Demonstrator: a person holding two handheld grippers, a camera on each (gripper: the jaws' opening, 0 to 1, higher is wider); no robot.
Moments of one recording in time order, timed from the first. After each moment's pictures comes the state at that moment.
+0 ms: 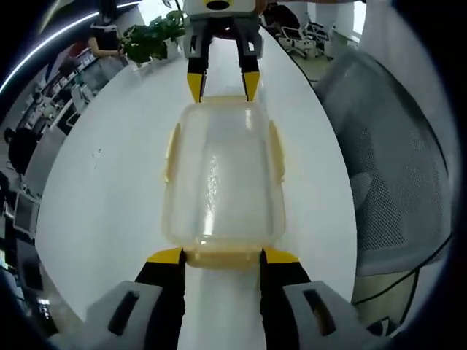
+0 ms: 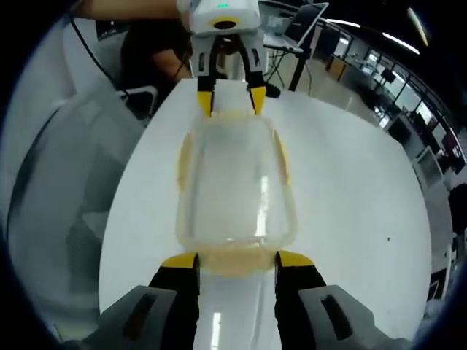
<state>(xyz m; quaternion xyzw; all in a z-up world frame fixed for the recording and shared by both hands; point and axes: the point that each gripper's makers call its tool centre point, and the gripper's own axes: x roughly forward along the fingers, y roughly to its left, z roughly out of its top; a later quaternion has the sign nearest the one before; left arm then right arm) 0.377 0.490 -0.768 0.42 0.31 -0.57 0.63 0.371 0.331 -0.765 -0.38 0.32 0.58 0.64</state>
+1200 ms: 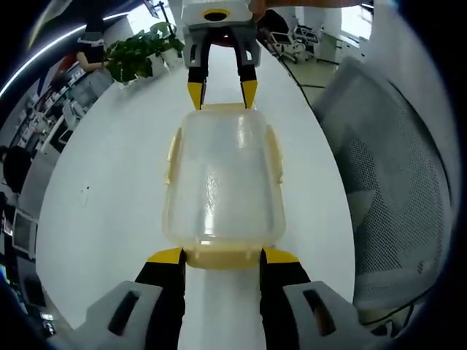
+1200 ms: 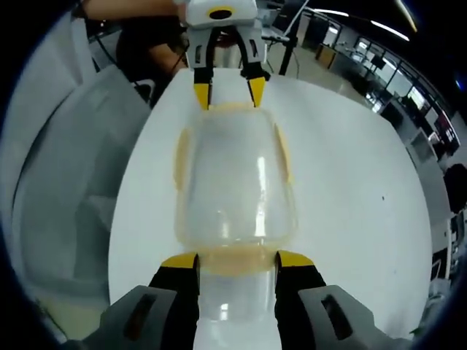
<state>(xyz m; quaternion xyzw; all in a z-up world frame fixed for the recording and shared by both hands) 0.370 0.413 -0.762 0.42 0.29 -0.60 0.62 0.355 0.255 -0.767 -0.38 0.35 0.55 0.66</state>
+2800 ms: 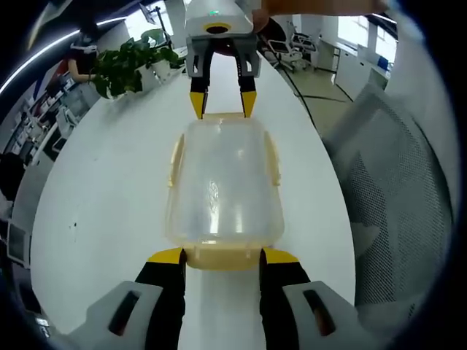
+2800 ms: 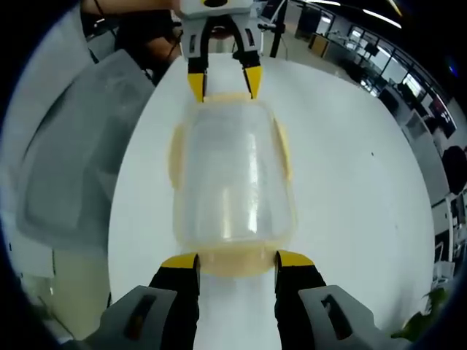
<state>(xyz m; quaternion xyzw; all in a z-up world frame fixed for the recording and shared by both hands) 0.367 0.317 -0.761 0.40 0.28 -0.62 0.61 0.351 0.157 -0.775 -0.37 0.38 0.53 0.66</state>
